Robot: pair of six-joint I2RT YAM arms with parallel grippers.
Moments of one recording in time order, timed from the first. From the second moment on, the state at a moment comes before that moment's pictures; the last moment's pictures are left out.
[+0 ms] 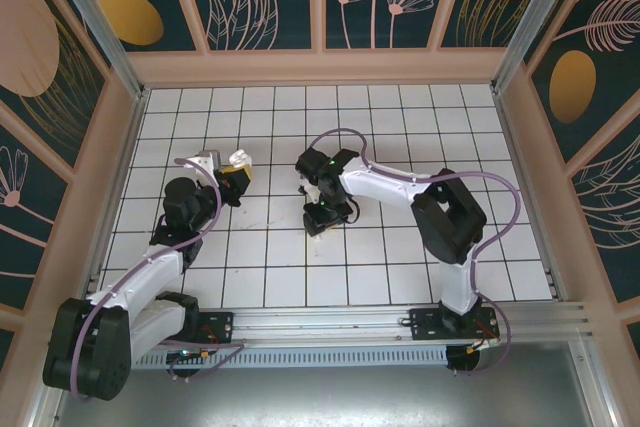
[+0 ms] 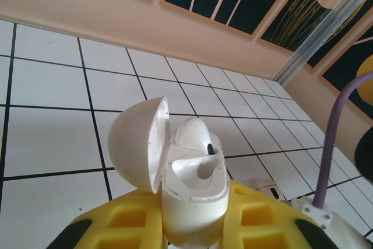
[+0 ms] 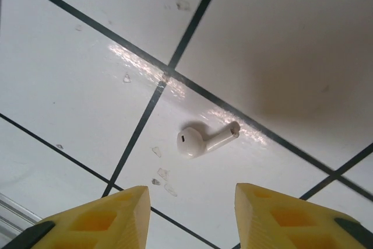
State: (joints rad) left arm -0.22 1.02 0.34 0.51 0.34 -0.45; right arm 0.87 1.93 1.43 -0.97 -0.24 0.27
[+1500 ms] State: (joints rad) left arm -0.22 1.04 0.34 0.50 0.34 -0.45; right arm 0.89 1.88 1.27 -0.71 -0.21 -1.44
